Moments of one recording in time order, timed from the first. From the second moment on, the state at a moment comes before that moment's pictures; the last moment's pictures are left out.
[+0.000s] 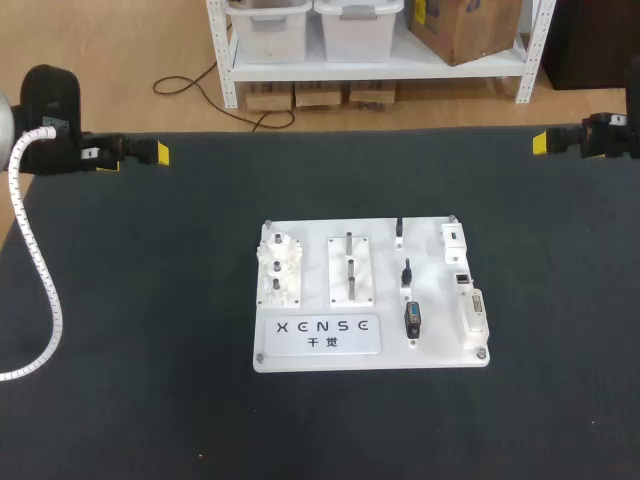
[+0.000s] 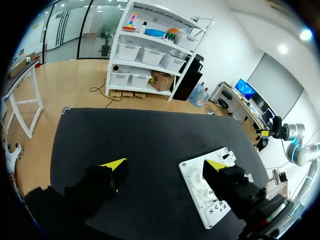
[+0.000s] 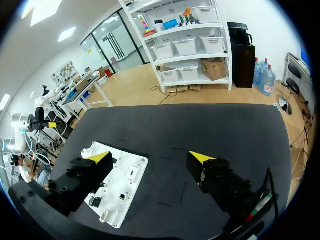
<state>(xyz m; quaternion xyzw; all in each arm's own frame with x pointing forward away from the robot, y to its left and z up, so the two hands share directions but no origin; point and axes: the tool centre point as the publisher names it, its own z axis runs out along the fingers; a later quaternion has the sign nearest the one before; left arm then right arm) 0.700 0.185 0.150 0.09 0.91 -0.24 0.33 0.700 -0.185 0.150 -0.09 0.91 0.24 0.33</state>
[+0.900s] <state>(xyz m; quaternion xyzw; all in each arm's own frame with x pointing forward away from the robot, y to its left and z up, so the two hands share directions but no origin) 0.697 0.158 0.165 0.20 0.88 -0.22 0.36 0.700 -0.185 0.150 -0.09 0.91 0.24 0.33</state>
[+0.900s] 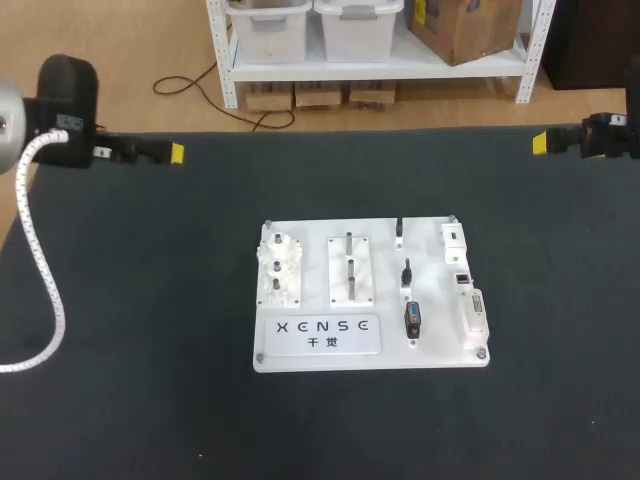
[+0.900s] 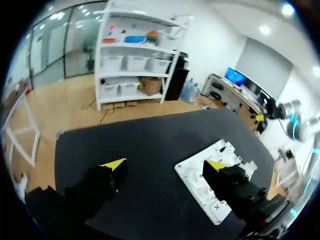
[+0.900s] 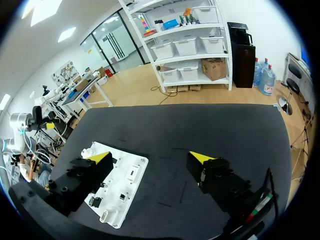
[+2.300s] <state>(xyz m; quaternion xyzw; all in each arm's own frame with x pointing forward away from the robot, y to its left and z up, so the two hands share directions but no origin) 0.616 0.017 0.098 0.64 0.59 -0.33 0.37 0.700 -0.185 0.150 -0.09 0.91 0.24 0.33</state>
